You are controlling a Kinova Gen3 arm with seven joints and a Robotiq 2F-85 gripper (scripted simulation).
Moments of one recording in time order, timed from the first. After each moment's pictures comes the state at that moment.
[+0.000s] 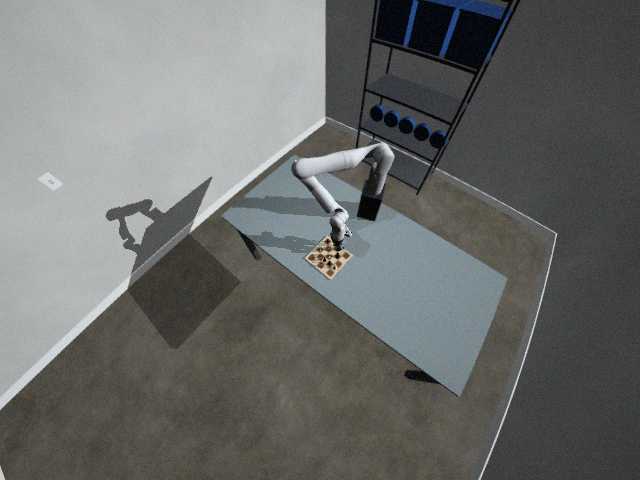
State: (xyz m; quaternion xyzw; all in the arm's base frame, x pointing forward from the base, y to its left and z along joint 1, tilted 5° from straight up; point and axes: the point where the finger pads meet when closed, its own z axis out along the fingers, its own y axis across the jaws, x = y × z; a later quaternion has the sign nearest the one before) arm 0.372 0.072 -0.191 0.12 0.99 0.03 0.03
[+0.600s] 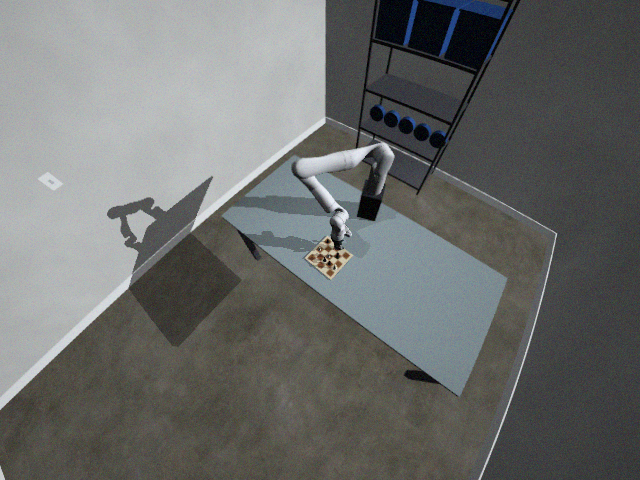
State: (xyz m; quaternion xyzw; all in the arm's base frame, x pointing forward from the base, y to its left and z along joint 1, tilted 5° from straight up) arm 0.372 0.072 -0.191 0.11 0.99 0.03 0.04
